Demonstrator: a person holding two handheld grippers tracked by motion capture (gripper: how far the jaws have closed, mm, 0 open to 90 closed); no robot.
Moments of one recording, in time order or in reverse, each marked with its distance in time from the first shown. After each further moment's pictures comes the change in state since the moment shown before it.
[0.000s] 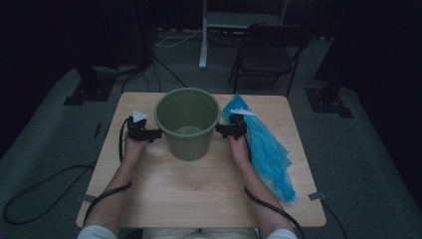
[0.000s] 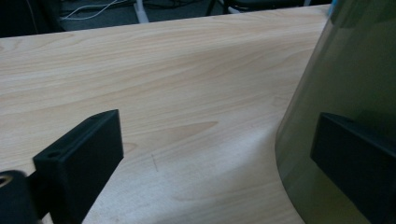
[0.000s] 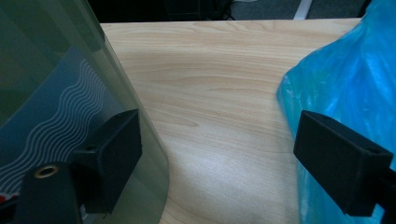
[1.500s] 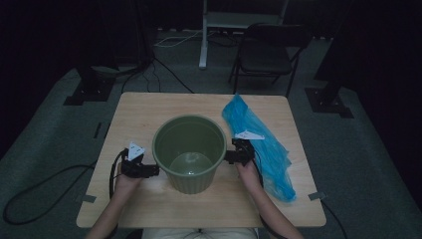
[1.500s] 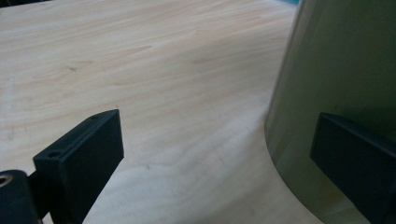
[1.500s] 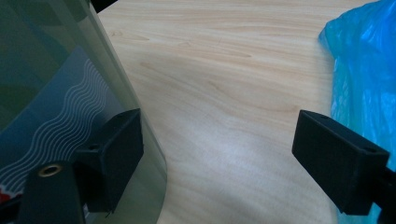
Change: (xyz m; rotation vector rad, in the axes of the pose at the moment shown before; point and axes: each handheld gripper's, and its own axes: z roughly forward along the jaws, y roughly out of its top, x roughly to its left) left arm -0.061 -0.061 -0.102 0.027 -0.045 0.083; right arm 0.027 -0.056 -0.078 0.034 0.116 -0.101
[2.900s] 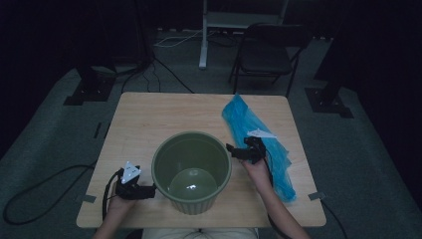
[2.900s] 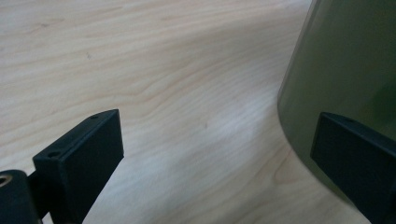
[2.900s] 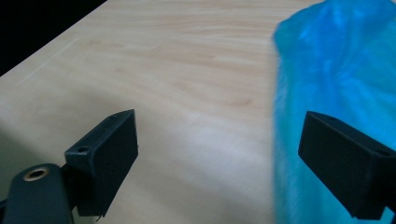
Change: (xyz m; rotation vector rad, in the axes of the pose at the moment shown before) left arm -0.018 -0.044 -0.036 0.028 -0.052 0.018; right arm -0.025 0.005 -0.024 0.002 -0.054 0.058
